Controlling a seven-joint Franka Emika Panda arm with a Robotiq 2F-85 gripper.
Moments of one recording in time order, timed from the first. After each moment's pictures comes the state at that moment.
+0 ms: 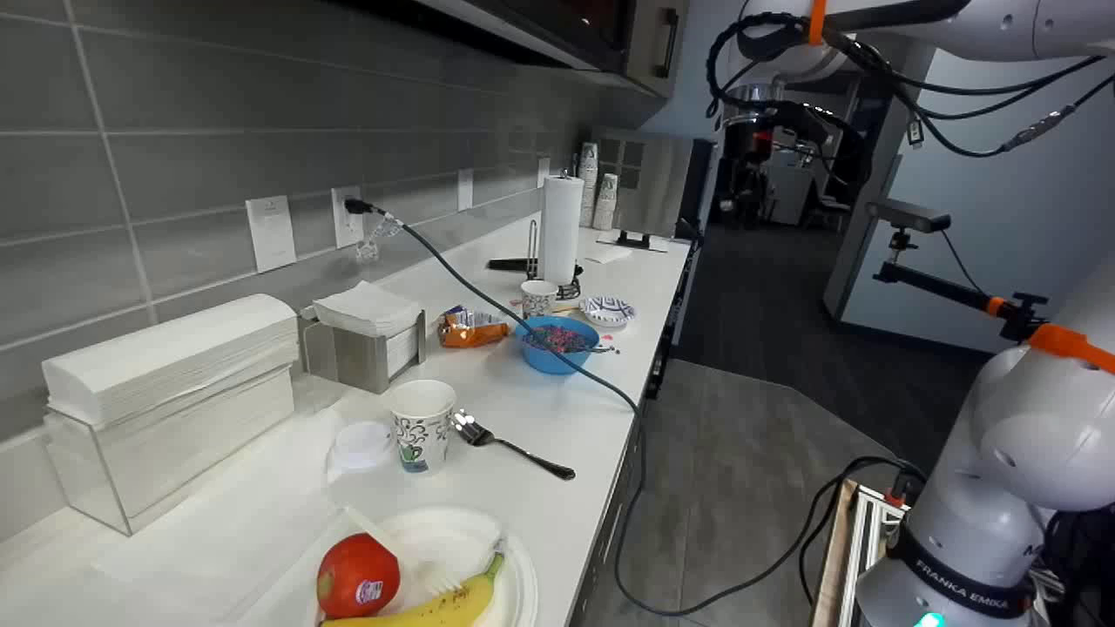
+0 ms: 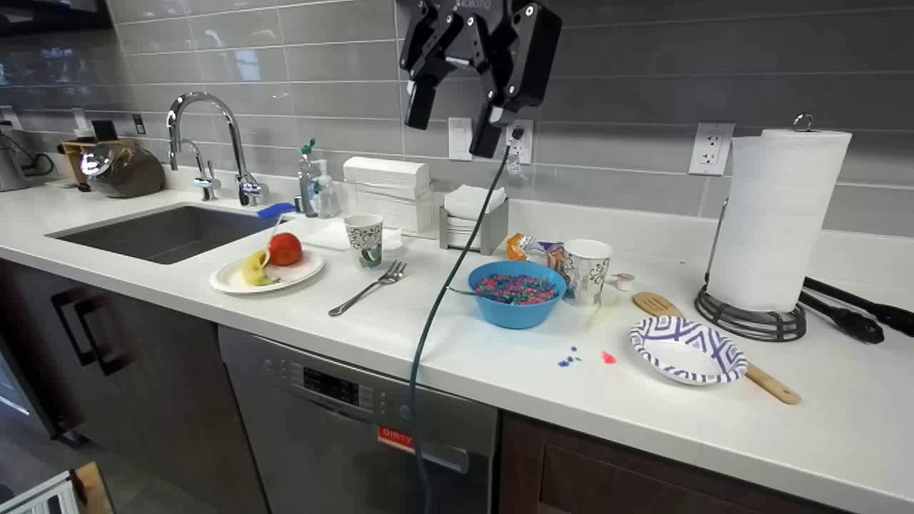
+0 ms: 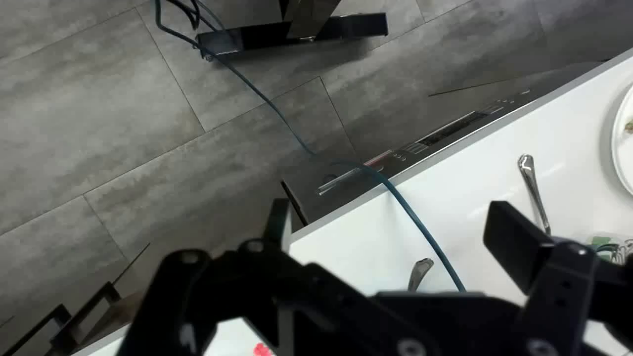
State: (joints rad) arm -0.10 -0.23 -0.30 -1.87 0.04 1.39 -0.24
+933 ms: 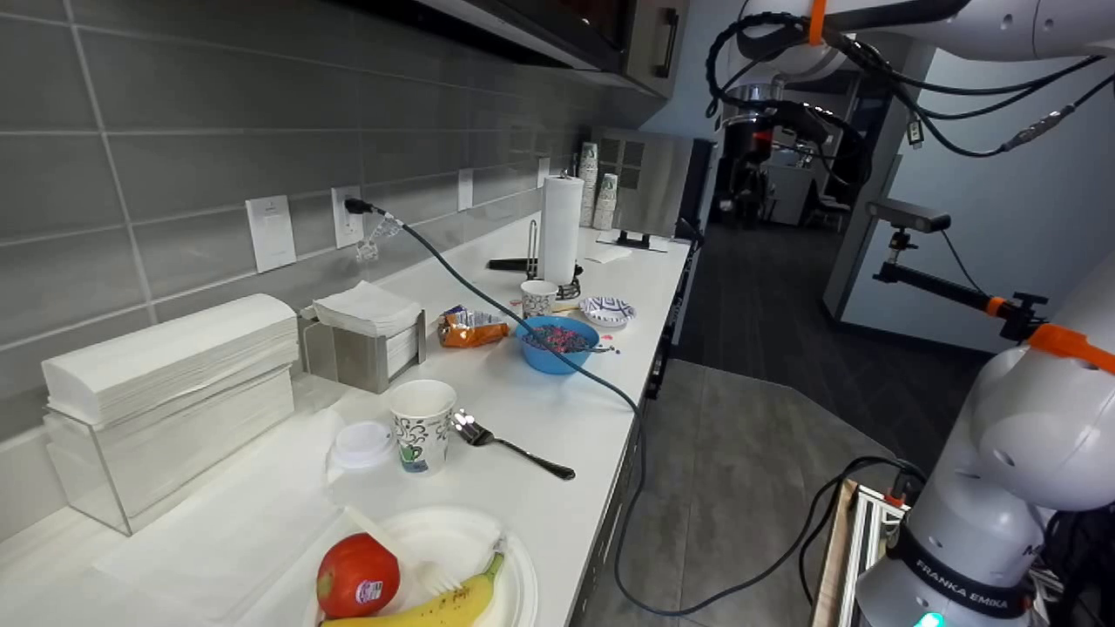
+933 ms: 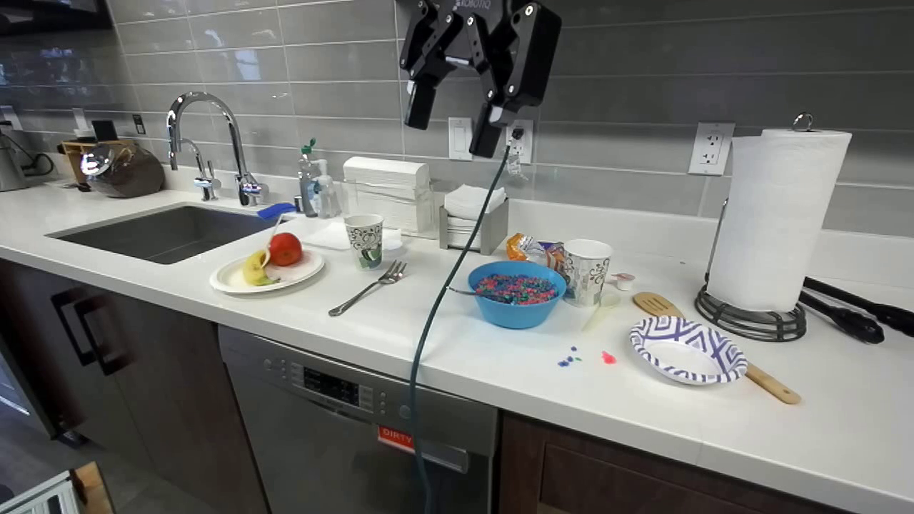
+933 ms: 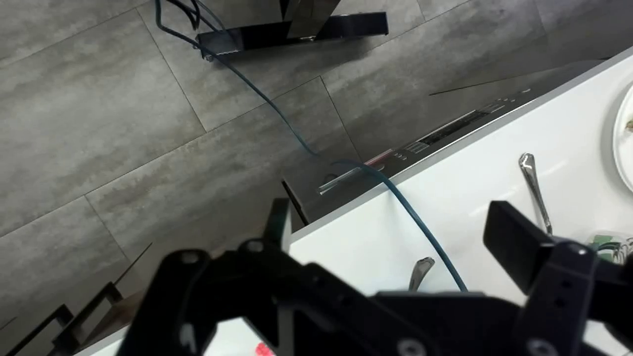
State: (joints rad) arm -0.11 -0.23 -0.29 -1.87 0.04 1.39 -0.23
